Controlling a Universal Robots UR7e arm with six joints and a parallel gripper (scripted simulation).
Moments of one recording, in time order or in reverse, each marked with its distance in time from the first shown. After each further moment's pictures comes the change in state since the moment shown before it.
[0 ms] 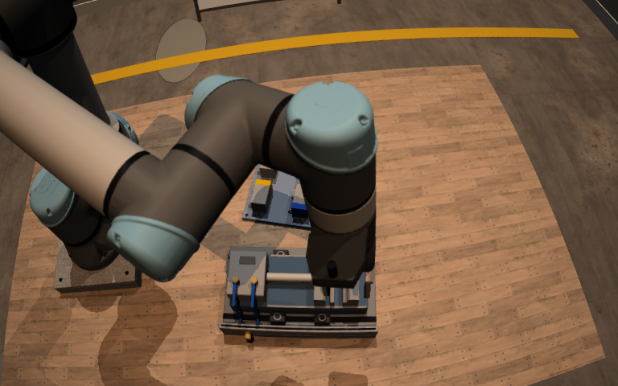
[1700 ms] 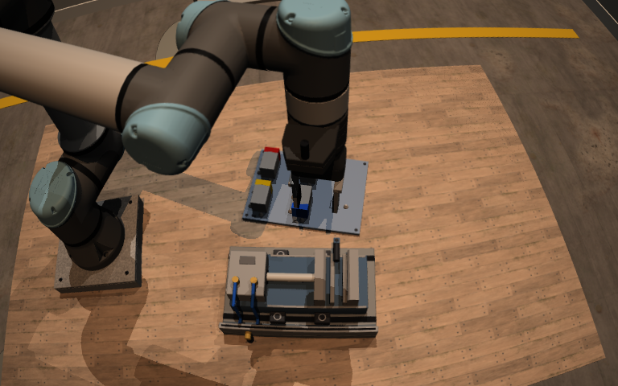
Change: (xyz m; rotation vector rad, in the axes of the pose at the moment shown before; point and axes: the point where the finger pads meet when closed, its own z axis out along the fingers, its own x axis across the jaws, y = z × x) arm 0.055 0.126 -0.027 -0.009 0.094 0.045
